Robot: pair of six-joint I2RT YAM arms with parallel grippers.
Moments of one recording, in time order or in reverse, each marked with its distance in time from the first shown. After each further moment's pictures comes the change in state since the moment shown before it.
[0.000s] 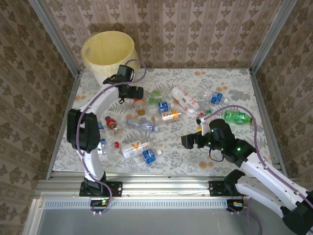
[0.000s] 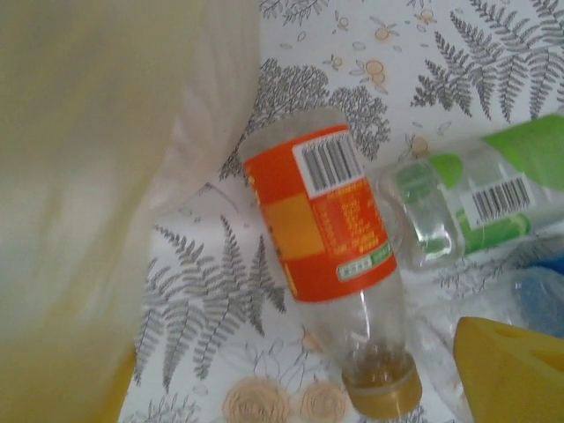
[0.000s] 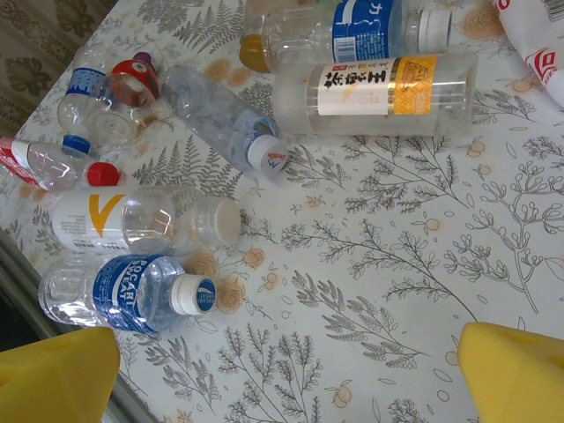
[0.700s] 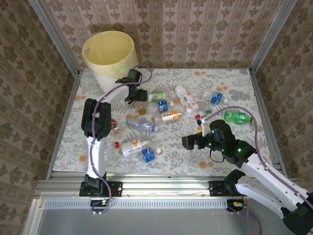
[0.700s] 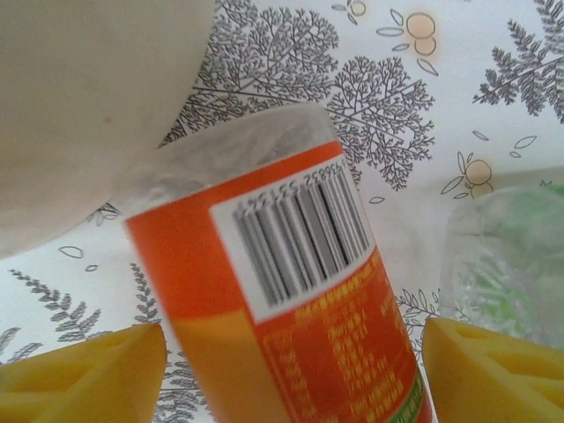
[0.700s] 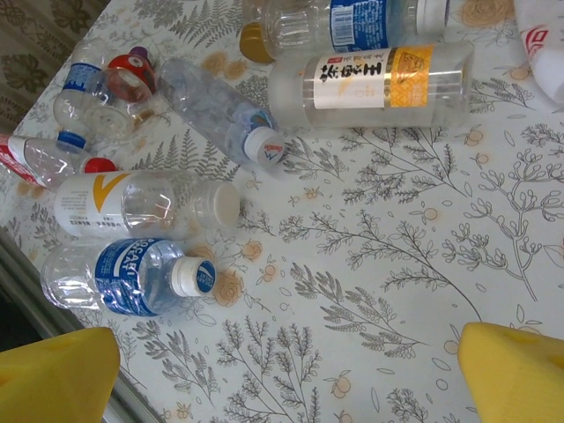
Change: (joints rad) left arm -0.019 0.261 0.108 0.040 0.008 -0.120; right arm 0.000 -0.017 -0.014 -0.014 0.000 0.008
